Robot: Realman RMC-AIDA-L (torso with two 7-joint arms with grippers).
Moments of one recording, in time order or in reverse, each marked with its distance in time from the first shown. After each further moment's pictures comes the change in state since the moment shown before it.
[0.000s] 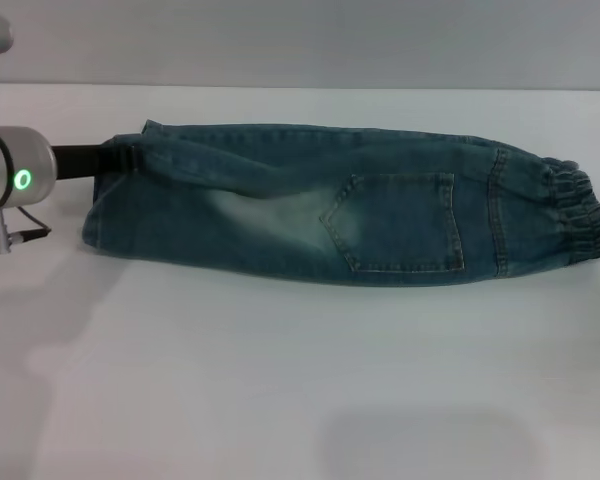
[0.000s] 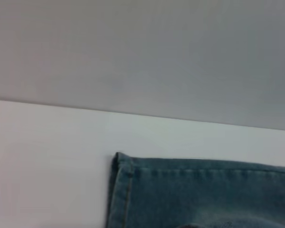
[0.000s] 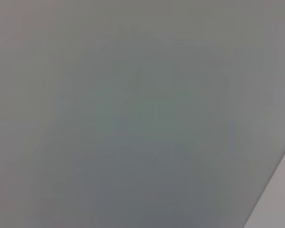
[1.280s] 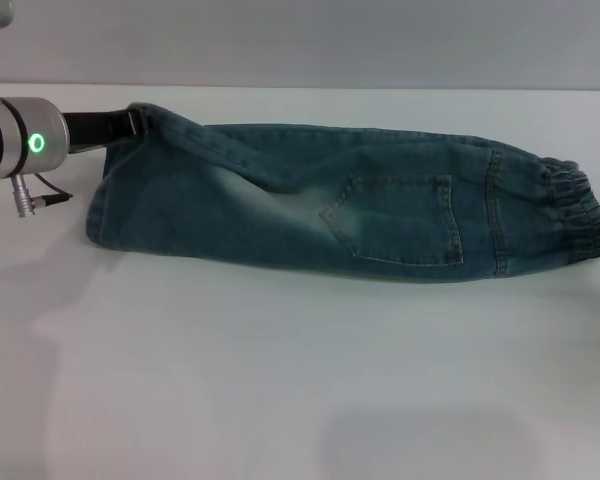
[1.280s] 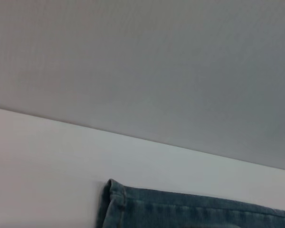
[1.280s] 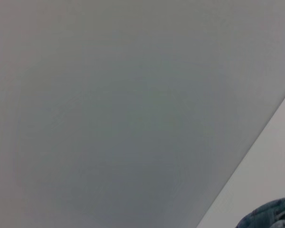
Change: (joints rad) left arm -0.173 0.003 -0.156 -0.297 -0.180 0.096 0.148; right arm 0.009 0.001 -0.034 0.015 -0.088 -0.007 -0.039
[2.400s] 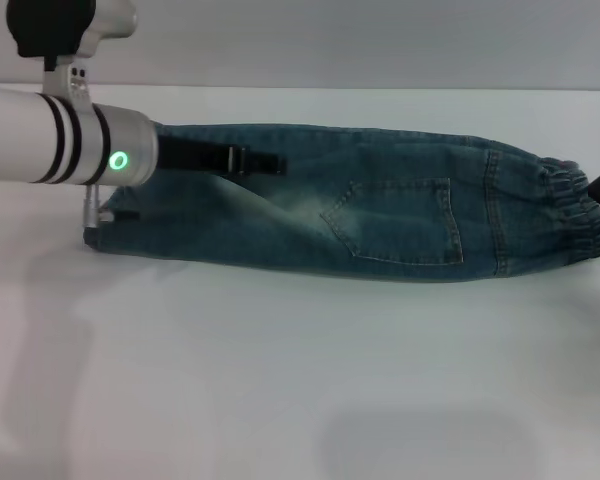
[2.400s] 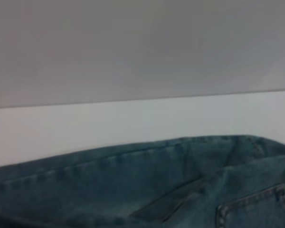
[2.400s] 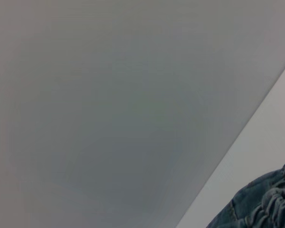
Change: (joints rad) left arm -0.093 -0.006 0.070 -0.052 -0.167 -0.173 0.273; right arm 0.000 0.001 -0.021 0.024 -0.022 0.014 -0.008
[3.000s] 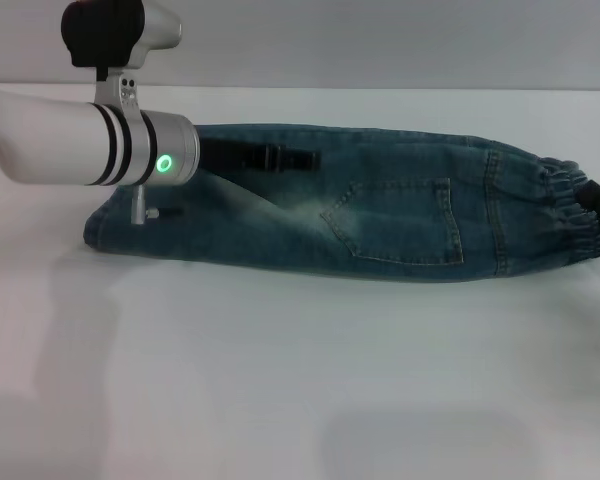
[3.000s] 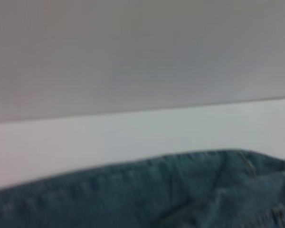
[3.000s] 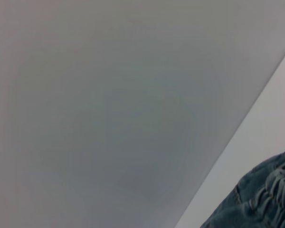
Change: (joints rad) left arm -0.177 -0.007 -0.046 -0.379 -0.236 0.146 0.312; right arm 0.006 0.005 0.000 0.028 -0.001 0.021 0.006
